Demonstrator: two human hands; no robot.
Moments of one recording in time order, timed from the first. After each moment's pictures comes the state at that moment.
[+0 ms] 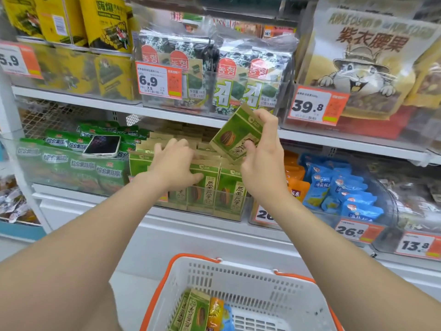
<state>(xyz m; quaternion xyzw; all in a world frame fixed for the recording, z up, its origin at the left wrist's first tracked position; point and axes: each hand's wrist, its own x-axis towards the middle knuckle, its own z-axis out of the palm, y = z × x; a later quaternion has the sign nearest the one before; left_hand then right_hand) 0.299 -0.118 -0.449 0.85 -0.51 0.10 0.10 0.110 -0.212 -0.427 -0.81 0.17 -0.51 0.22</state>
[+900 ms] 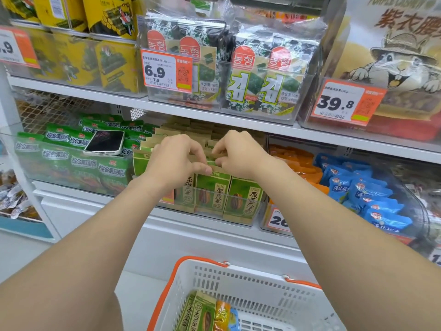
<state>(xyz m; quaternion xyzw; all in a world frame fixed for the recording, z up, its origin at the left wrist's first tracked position) 0.316 -0.110 -0.447 0.82 -0.47 0.03 0.32 0.198 -0.246 -0.414 -0.96 0.23 -0.12 0.10</state>
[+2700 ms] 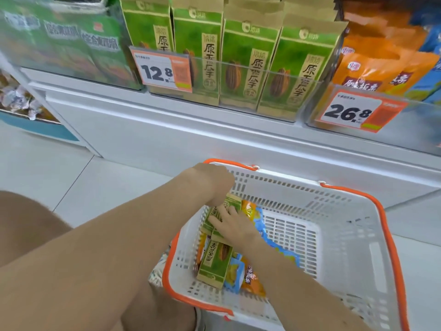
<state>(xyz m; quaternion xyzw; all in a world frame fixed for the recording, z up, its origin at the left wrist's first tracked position) 0.230 -0.078 -0.651 0.73 -0.60 -0.23 -0.25 0.099 -0.109 -0.808 -0.97 0.06 0.24 -0.02</state>
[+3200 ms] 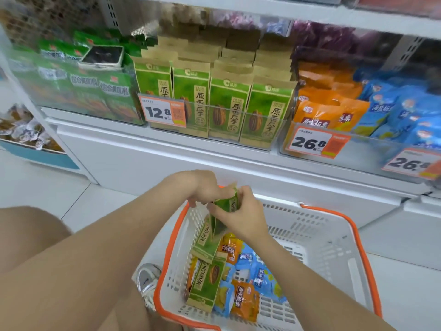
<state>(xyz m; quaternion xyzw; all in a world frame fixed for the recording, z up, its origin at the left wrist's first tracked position) 0.233 -0.074 -0.582 0.82 -0.42 -0.39 -0.04 0.090 -0.133 -0.699 -0.78 0.38 -0.18 0.46</state>
